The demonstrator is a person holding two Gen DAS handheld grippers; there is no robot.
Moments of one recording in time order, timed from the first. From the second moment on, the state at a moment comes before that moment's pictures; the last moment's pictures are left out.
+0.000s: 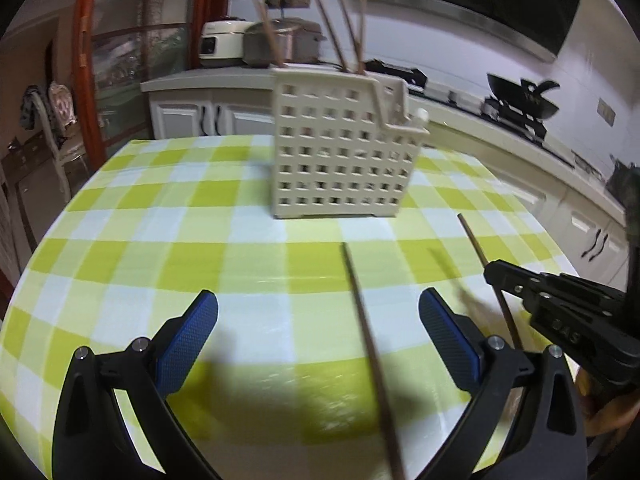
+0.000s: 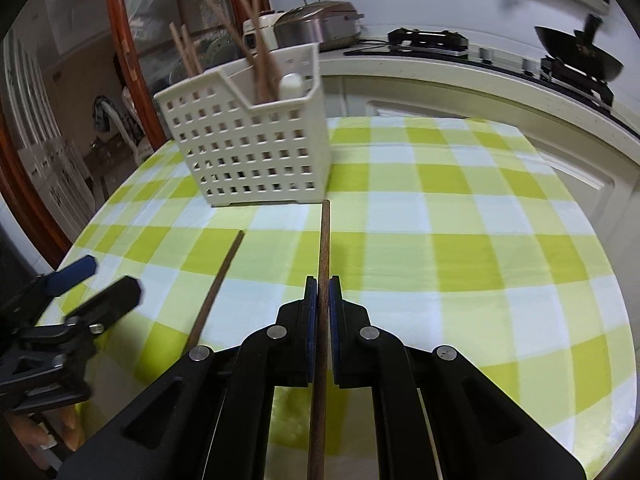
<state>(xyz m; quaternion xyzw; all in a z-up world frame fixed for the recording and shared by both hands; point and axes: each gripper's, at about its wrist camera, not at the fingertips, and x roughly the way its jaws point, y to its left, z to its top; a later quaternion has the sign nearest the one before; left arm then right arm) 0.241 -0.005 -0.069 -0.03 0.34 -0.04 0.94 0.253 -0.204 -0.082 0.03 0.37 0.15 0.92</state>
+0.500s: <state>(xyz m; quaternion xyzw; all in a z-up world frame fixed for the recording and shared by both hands) 0.286 -0.045 -0.108 0.01 0.41 -0.04 0.91 0.245 -0.250 -0.083 0.07 0.36 0.16 0.92</state>
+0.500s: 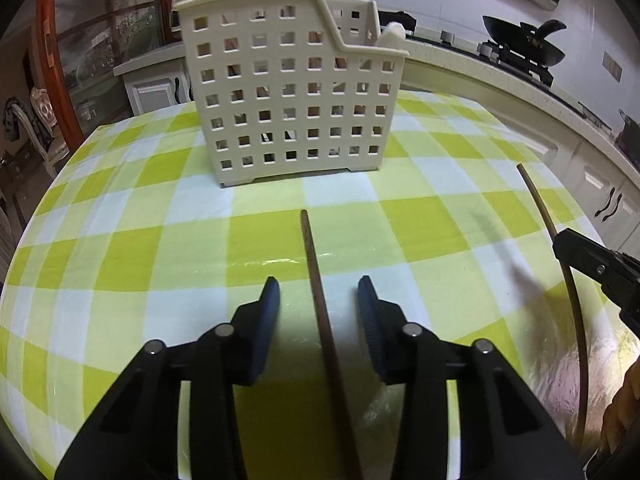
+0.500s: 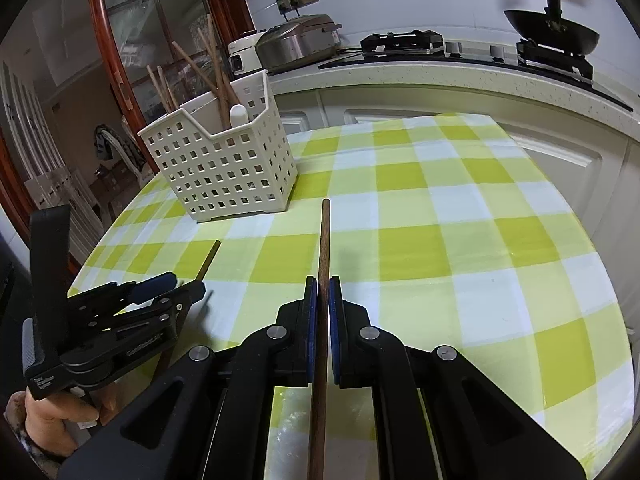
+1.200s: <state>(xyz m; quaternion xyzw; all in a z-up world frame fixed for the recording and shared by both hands) 0.290 -0.049 -0.111 0.03 0.42 -0.04 0.91 0.241 -0.242 -0.083 0.07 0.36 0.16 0.92</state>
